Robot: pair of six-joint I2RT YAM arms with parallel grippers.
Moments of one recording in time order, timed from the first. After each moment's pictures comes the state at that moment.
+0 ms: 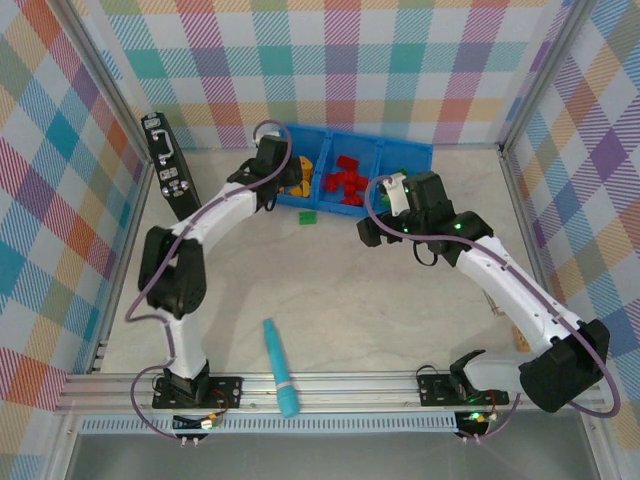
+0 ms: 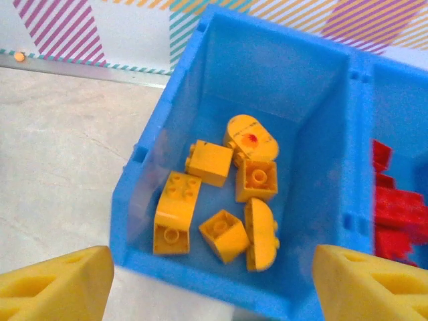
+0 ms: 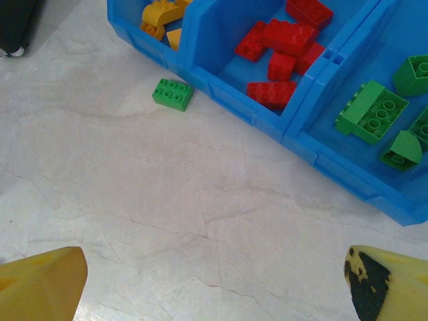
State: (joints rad) left arm -0.42 1.87 1.56 -0.33 -0.30 -0.40; right arm 0.51 1.27 1.20 -0.67 -0.06 0.08
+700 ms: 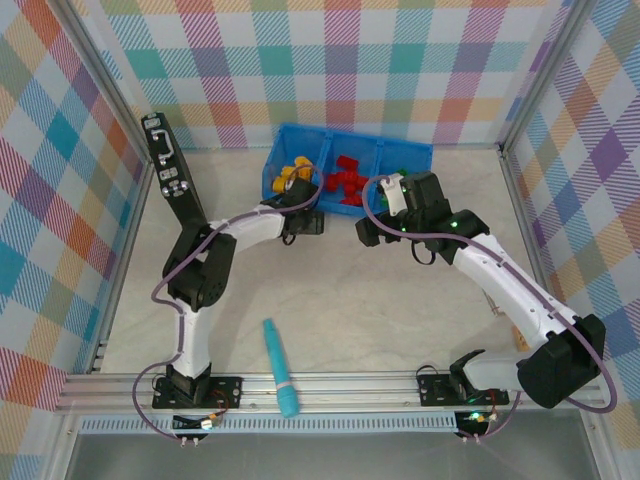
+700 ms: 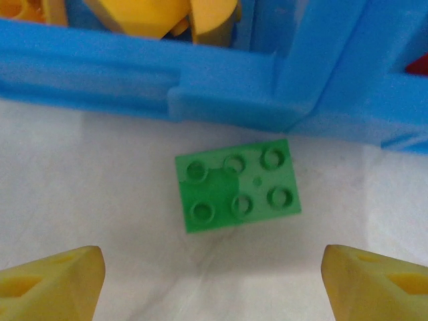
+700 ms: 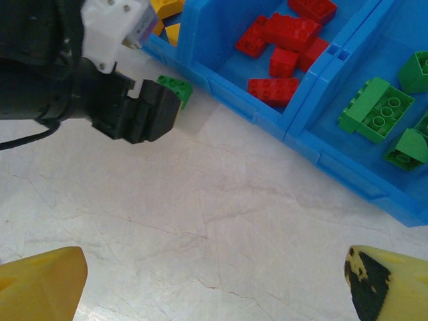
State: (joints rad) left arm -0.53 2.07 1.46 -0.37 -0.22 -0.40; right arm 0.51 1.29 1.20 -0.67 -0.06 0.07
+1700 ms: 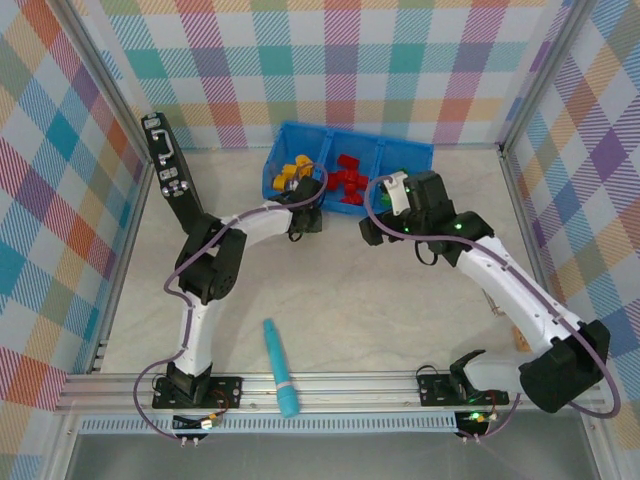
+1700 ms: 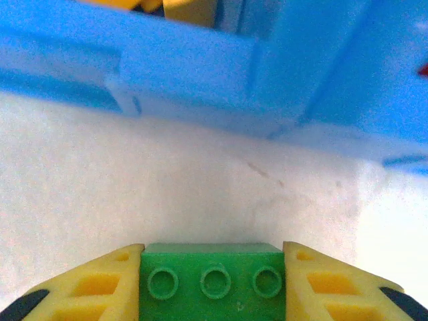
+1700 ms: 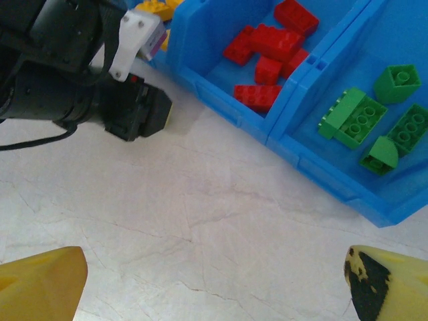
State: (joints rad) left arm -0.55 2.14 1.55 -0.43 -0.19 -0.47; right arm 0.50 1.25 1.19 -0.67 -0.02 0.05
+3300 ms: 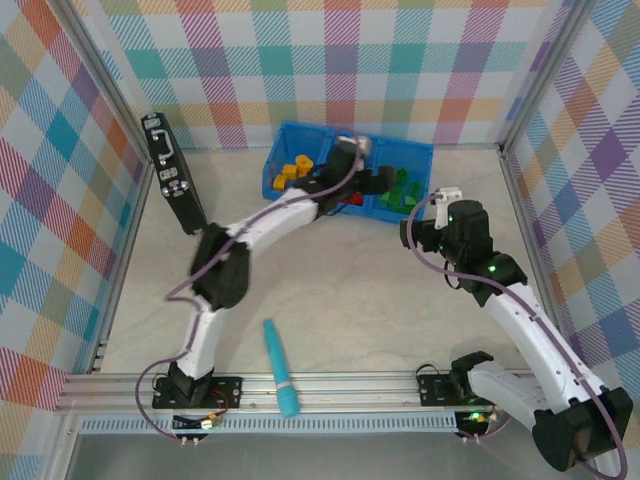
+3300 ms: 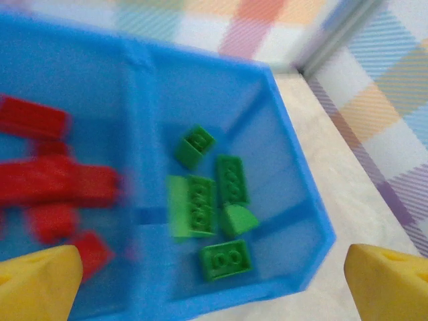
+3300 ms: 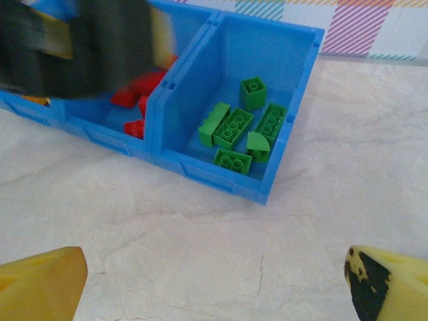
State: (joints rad) left arm -0.68 2.07 1.80 -0.19 -0.06 -0.44; right arm 0.34 0.95 0.87 -0.46 0.13 0.11
